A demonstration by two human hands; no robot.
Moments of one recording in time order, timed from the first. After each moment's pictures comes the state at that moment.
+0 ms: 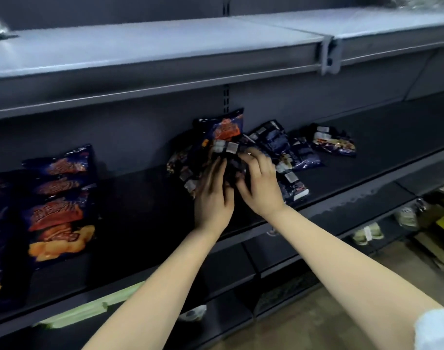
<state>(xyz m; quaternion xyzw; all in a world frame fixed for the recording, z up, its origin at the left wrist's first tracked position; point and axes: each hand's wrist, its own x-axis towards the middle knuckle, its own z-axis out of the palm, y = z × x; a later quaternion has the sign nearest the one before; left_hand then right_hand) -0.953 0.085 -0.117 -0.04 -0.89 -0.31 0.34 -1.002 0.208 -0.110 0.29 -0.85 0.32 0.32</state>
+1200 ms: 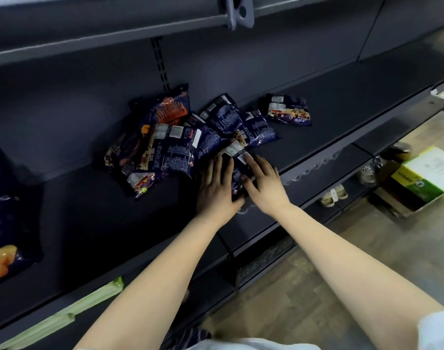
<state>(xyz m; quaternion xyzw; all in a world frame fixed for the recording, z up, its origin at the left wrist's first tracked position) -0.991 0.180 -0.163 -0.12 -0.98 -0.14 0.08 -1.003 0.327 -0.165 0.09 -0.94 0.31 0.09</state>
